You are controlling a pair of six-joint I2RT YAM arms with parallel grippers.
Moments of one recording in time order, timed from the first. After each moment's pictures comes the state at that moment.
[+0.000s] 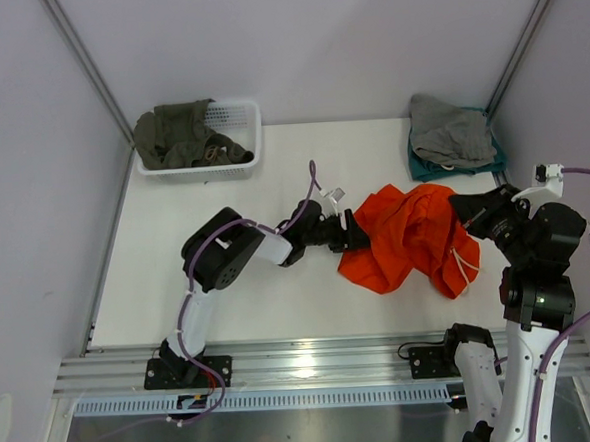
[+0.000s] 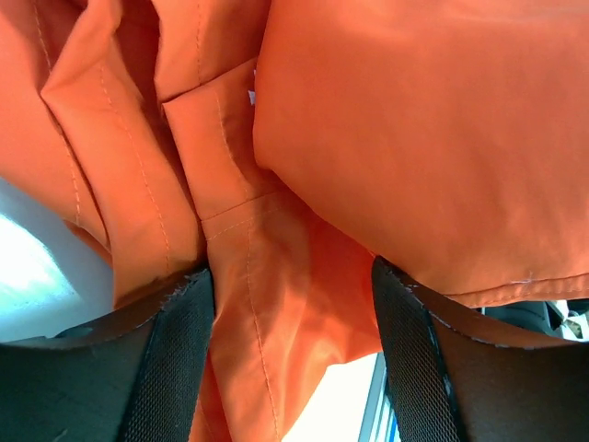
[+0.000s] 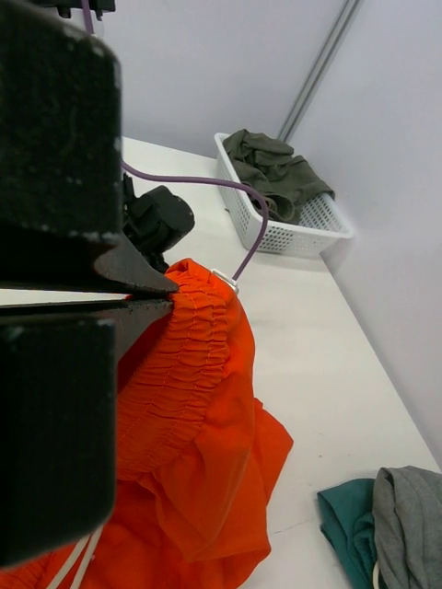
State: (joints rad) left arm -0.77 2.20 1.09 0.76 0.58 -0.94; right arm -0.26 0.59 1.02 -0.61 -0.47 0.60
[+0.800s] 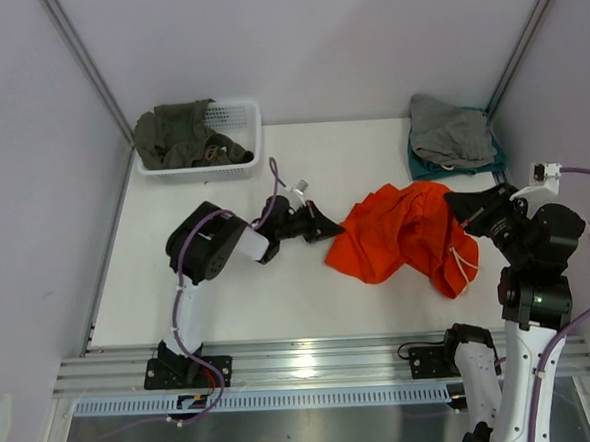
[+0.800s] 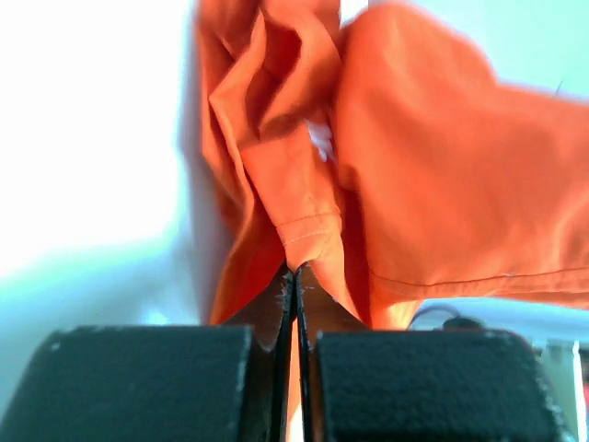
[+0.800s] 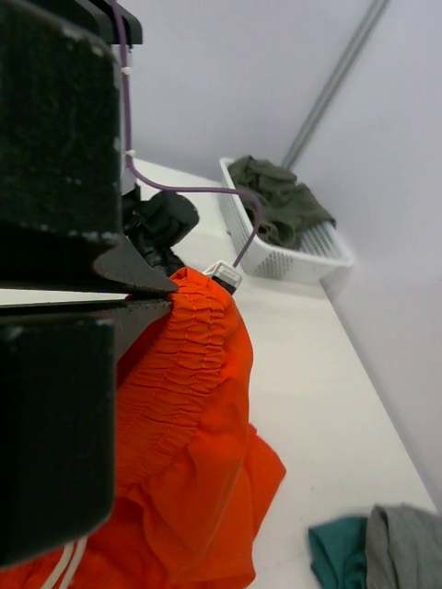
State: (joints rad) left arm -0.64 2.22 0.99 0.94 0.60 -1.11; right arm -0.25 0.59 1.00 -0.56 -0.51 0.62
